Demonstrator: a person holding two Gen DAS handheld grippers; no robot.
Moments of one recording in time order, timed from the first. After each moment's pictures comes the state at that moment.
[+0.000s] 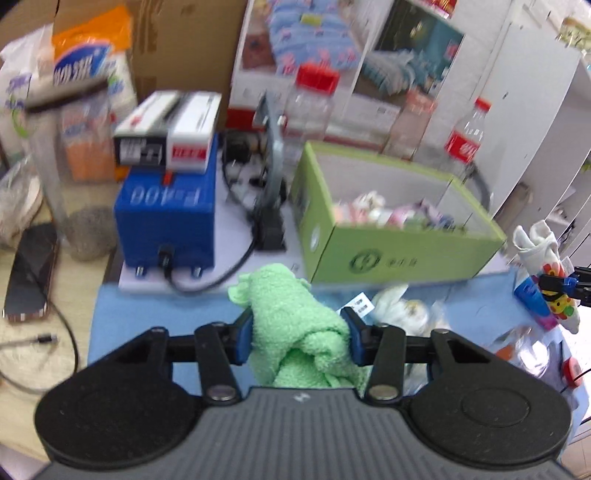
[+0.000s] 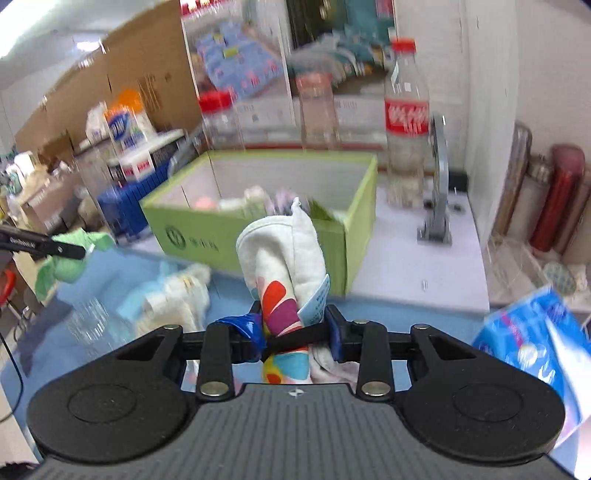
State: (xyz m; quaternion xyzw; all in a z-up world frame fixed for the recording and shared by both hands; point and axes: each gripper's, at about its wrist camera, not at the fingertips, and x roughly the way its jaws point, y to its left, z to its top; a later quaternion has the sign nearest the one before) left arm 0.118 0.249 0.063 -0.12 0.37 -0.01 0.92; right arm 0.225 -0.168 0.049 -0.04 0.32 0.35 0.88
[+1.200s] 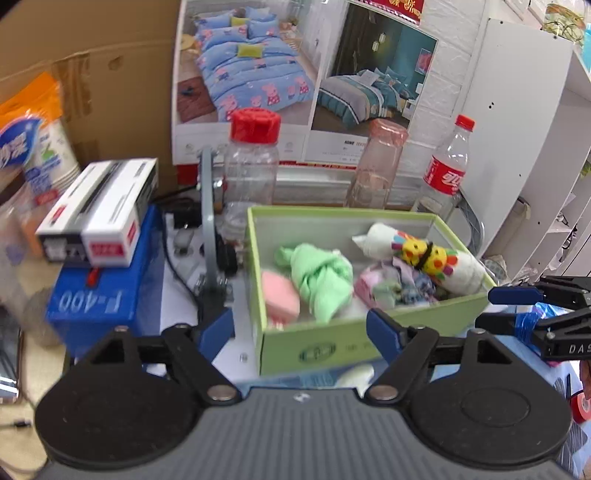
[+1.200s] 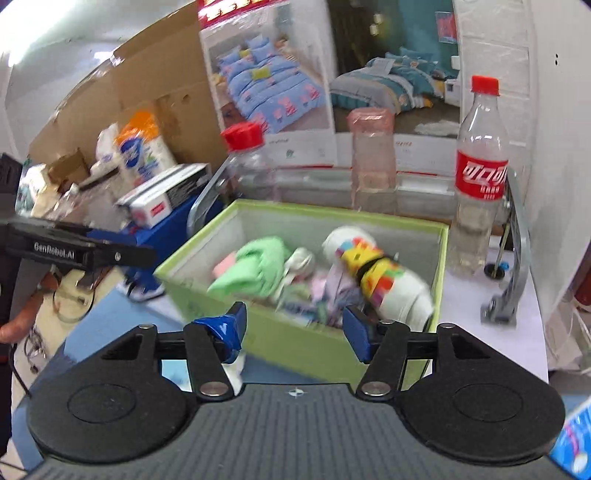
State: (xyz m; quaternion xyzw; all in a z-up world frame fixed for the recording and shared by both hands) left arm 0.181 0.200 0.074 -0.09 0.35 -0.01 0.93; right arm 0.262 -0.084 0.058 -0.04 0.32 0.38 0.87
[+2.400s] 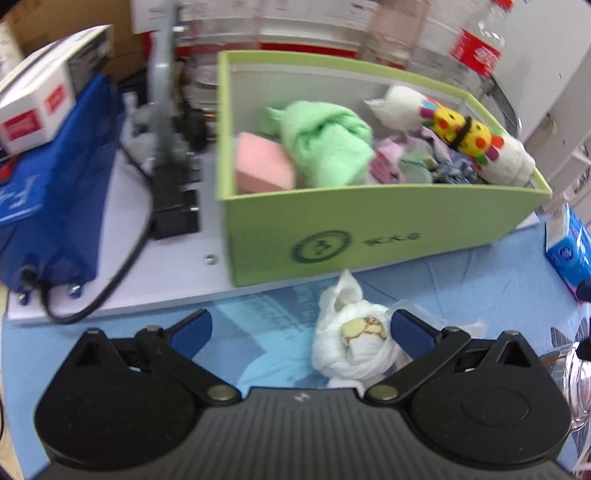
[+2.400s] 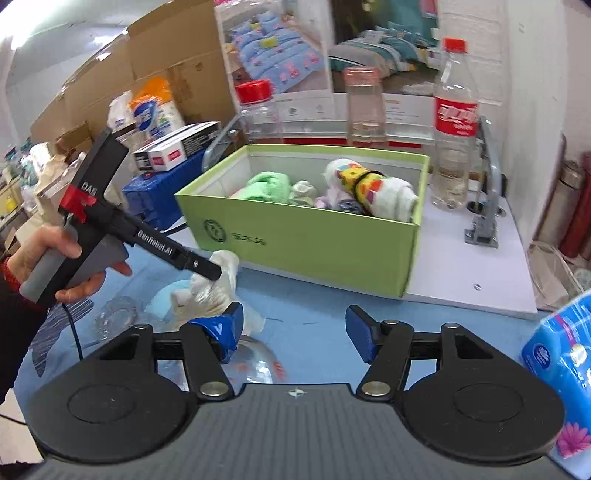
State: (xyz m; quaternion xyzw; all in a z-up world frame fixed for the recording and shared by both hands) left arm 0.230 0.197 -0.012 -0.09 0.50 -0.02 0.86; right arm 0.201 -0.120 0.030 -0.05 0.33 0.38 0.86
